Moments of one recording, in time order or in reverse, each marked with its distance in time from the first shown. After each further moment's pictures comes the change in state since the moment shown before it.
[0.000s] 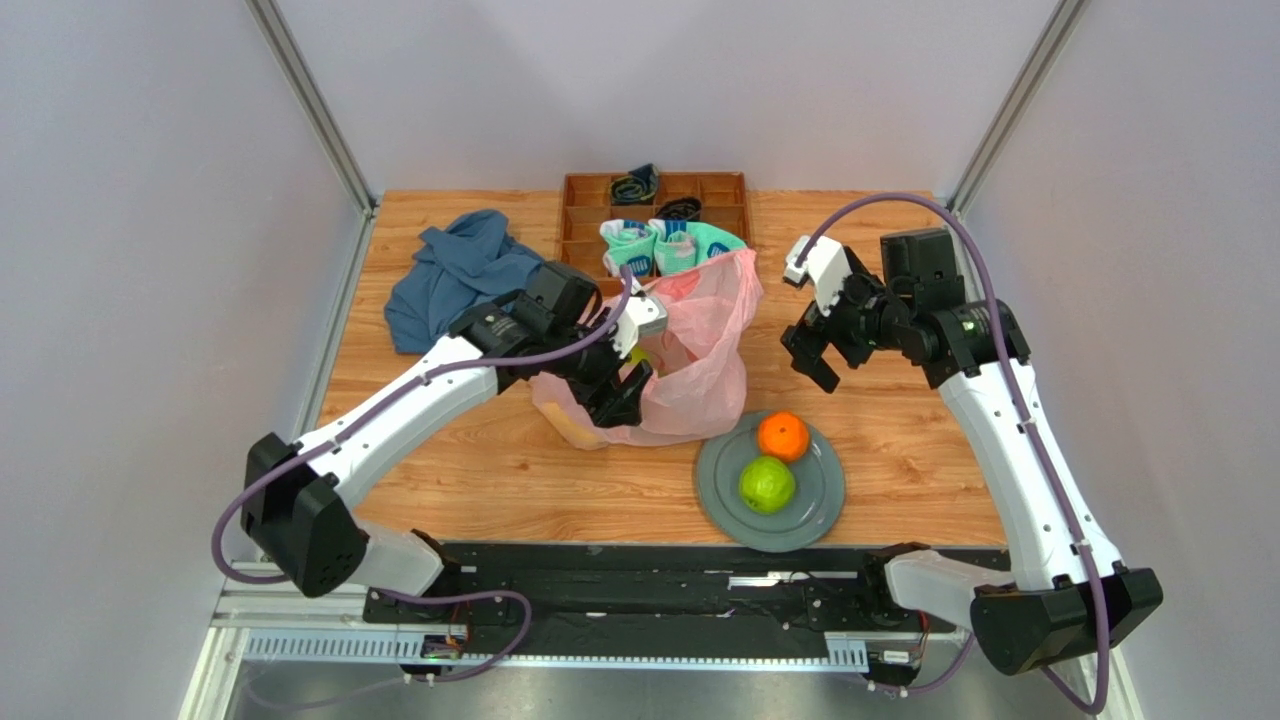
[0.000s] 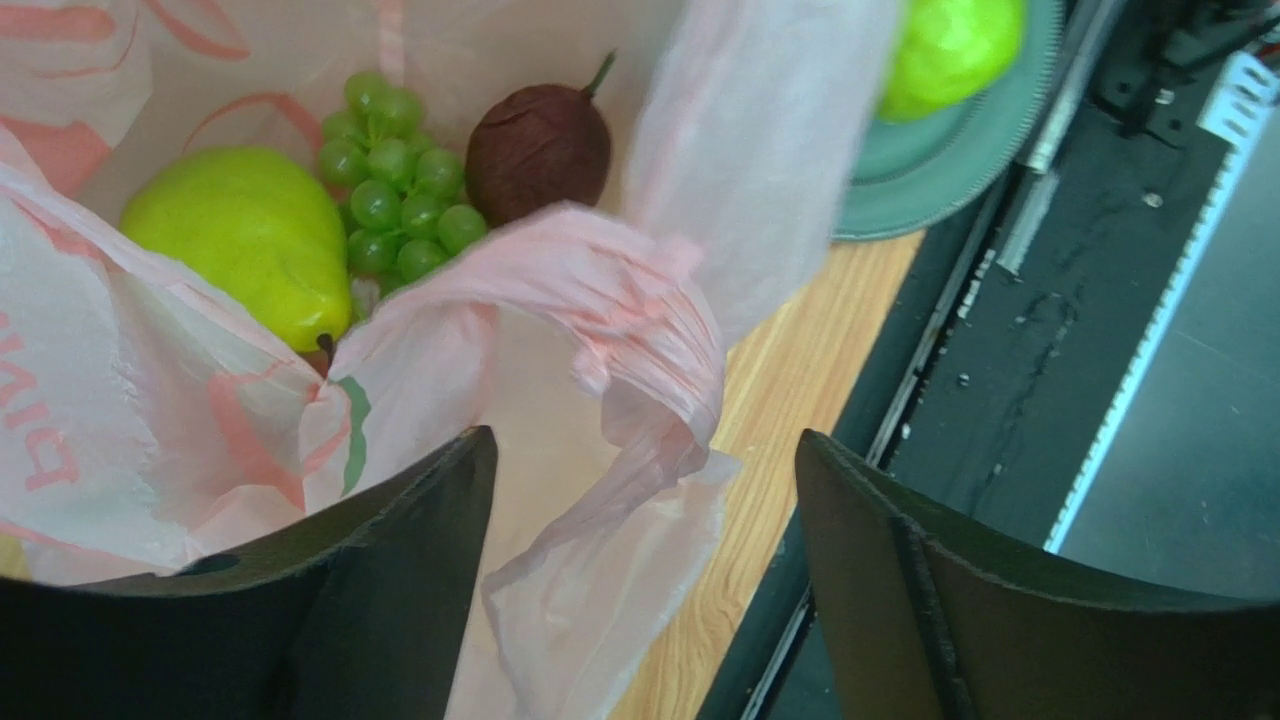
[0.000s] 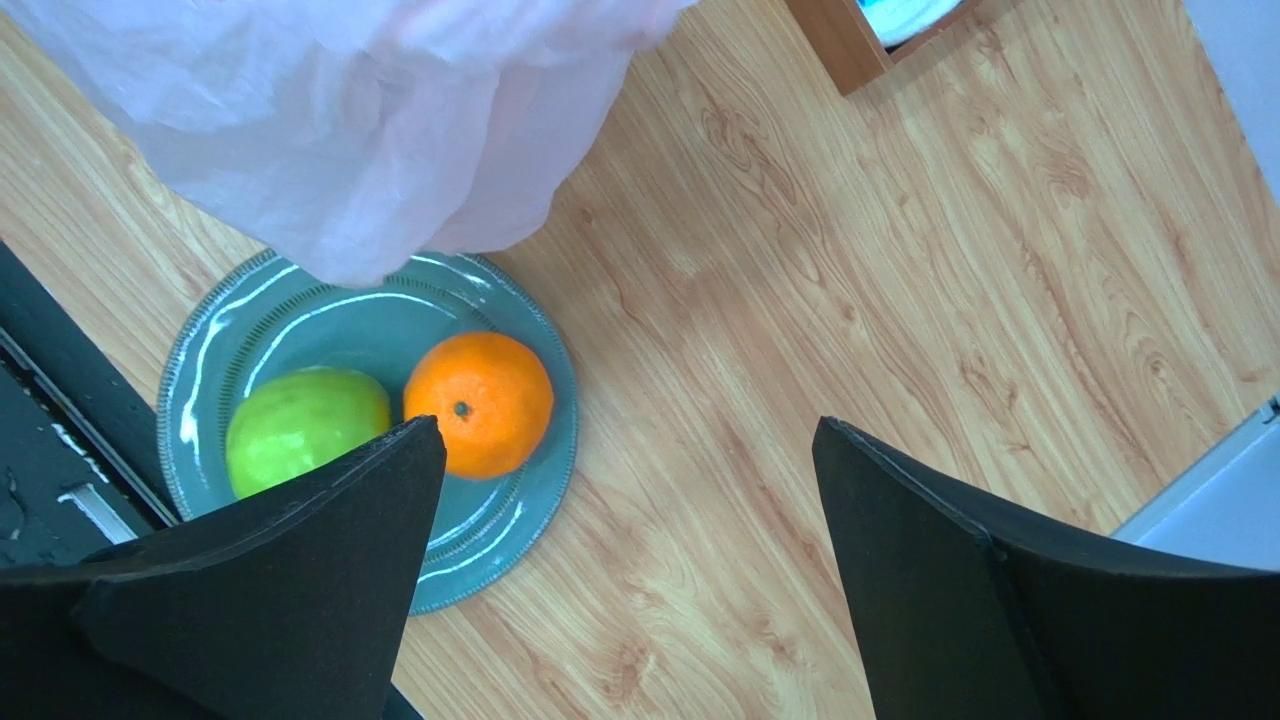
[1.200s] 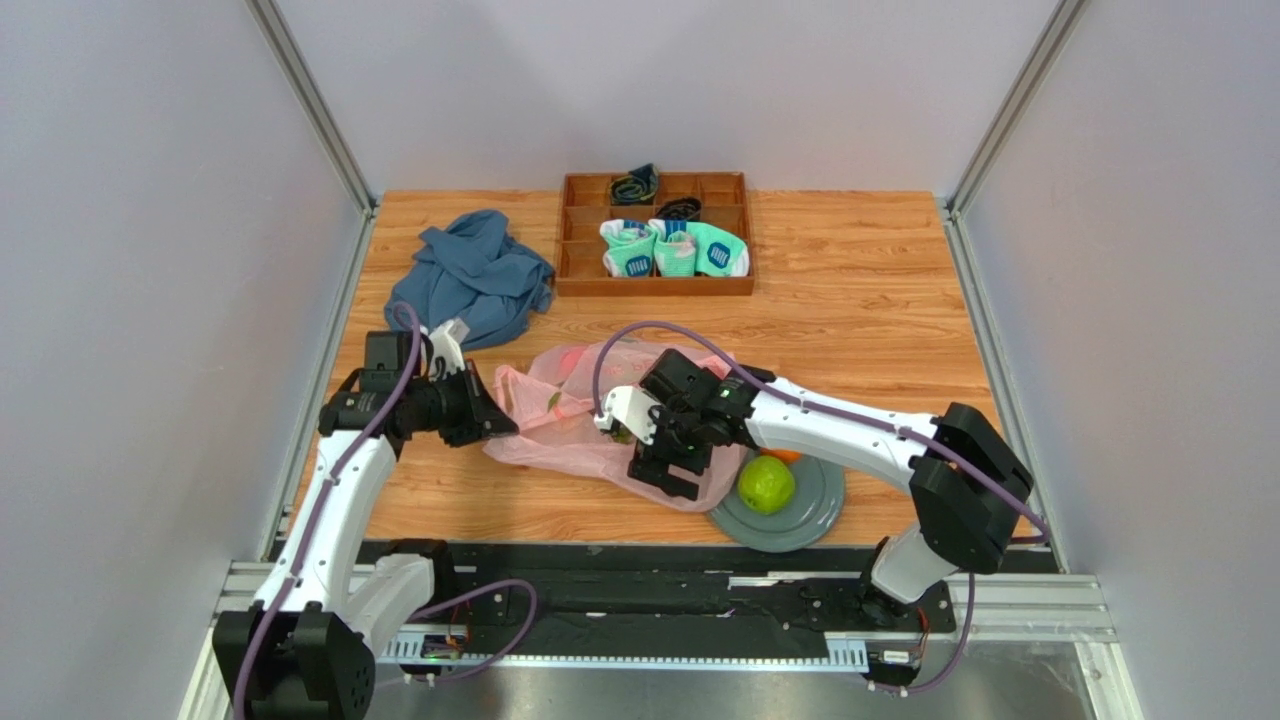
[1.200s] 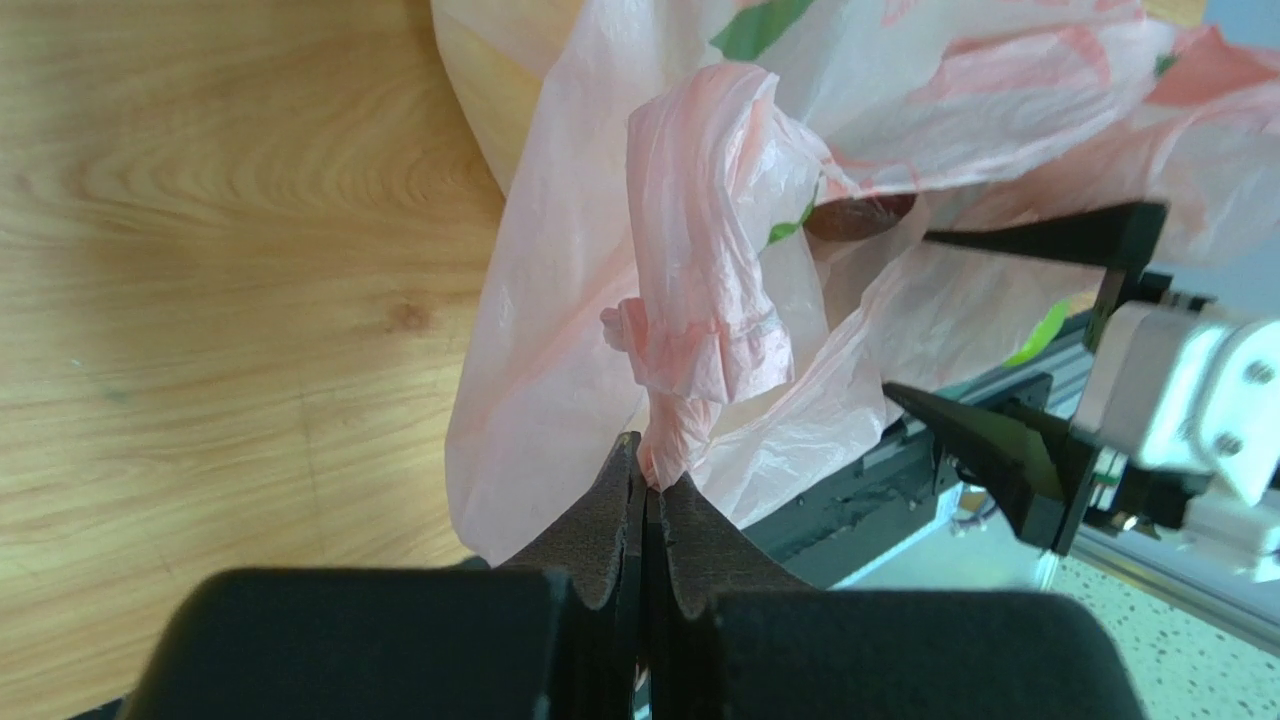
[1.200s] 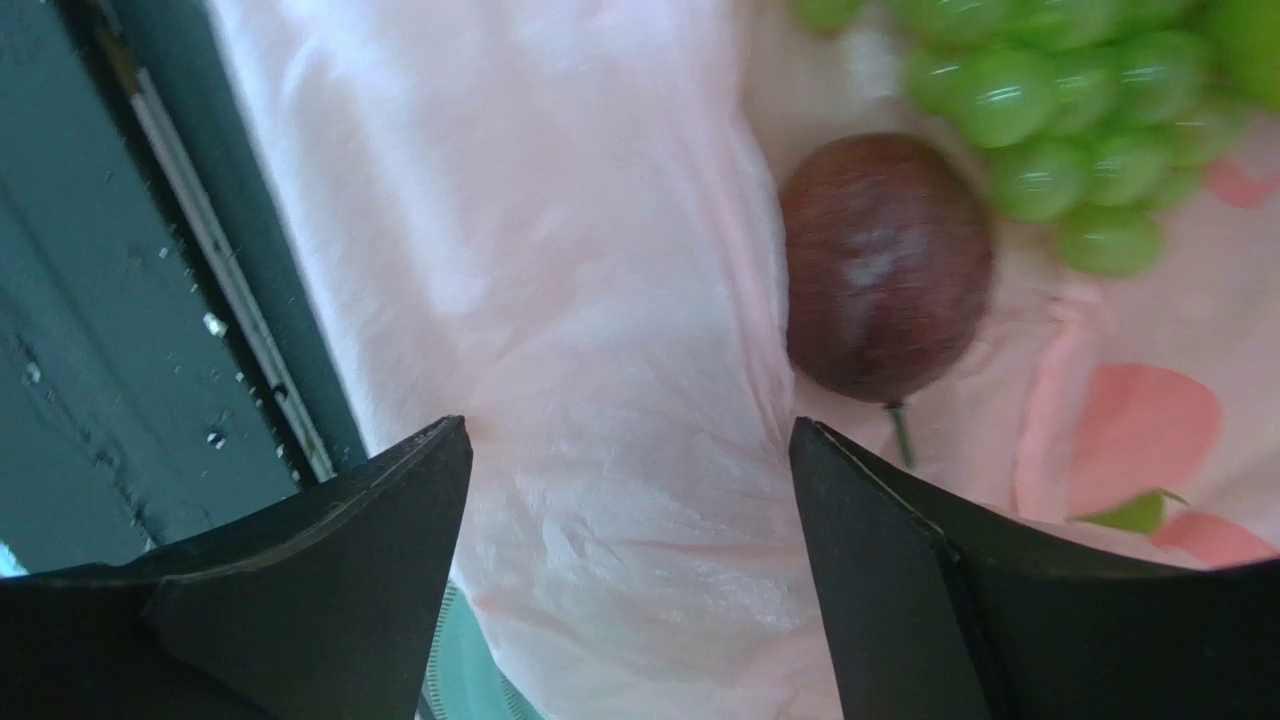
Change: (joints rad) left arm 0.658 -0.431 -0.462 -0.052 0.084 -0.571; right arm 0.724 0.411 -0.277 0.323 0.176 0.287
